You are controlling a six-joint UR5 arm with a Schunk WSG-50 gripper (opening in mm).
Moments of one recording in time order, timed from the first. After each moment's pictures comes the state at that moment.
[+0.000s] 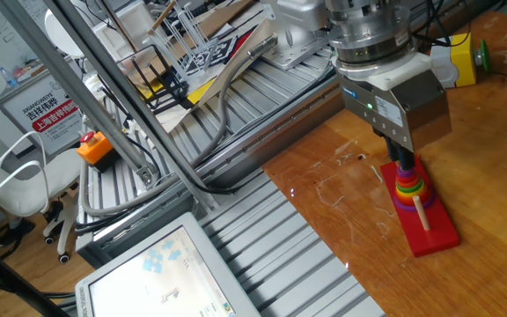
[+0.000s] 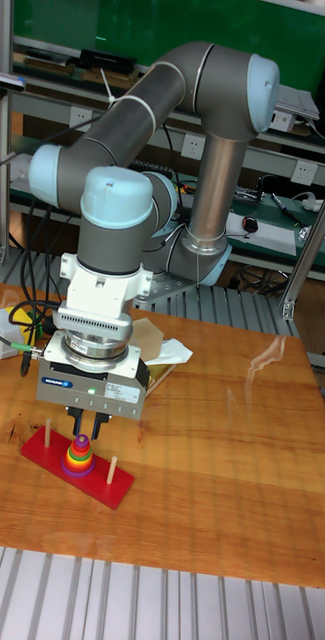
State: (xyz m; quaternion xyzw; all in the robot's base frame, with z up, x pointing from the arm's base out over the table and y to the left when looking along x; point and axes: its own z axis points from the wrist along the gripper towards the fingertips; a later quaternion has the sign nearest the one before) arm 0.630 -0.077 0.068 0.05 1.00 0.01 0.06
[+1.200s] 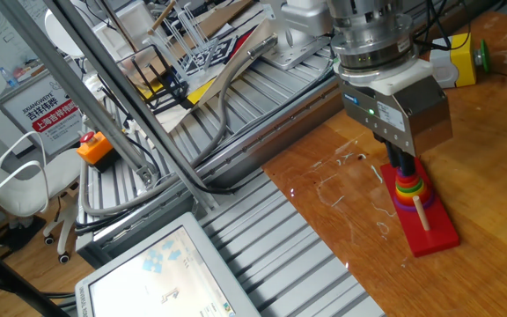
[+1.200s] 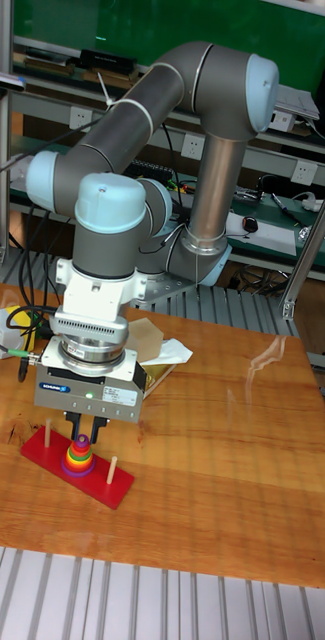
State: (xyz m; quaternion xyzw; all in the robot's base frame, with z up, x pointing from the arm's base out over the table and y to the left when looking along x) arm 0.632 -0.078 0.059 0.04 1.00 0.01 0.06
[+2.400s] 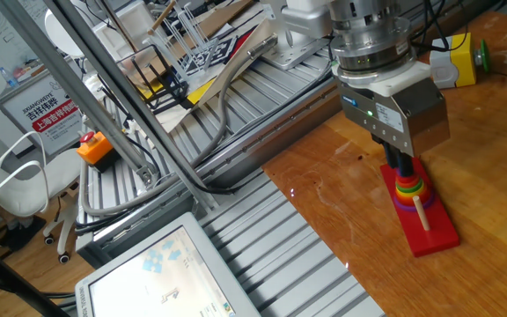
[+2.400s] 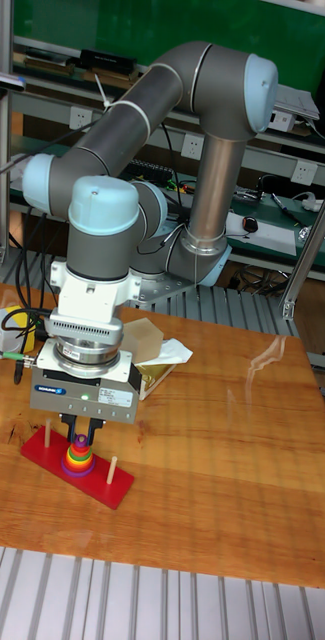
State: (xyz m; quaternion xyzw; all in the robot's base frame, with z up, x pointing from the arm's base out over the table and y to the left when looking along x) arm 0.633 -0.084 0.054 0.03 1.00 0.02 0.07
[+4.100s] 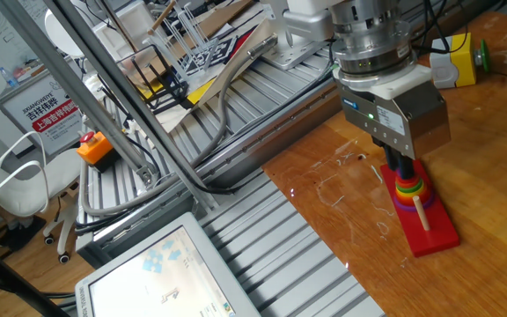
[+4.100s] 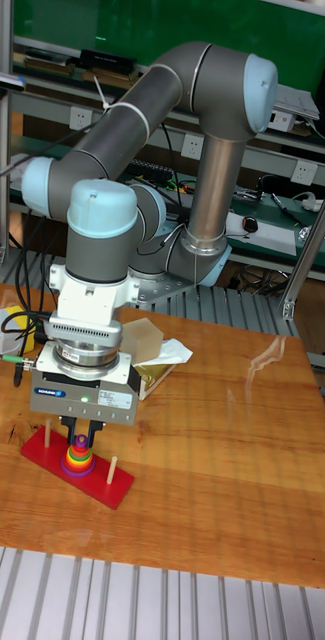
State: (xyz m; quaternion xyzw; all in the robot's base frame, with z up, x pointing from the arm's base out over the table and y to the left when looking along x) arm 0.633 -0.084 0.050 0.03 1.00 0.02 0.07
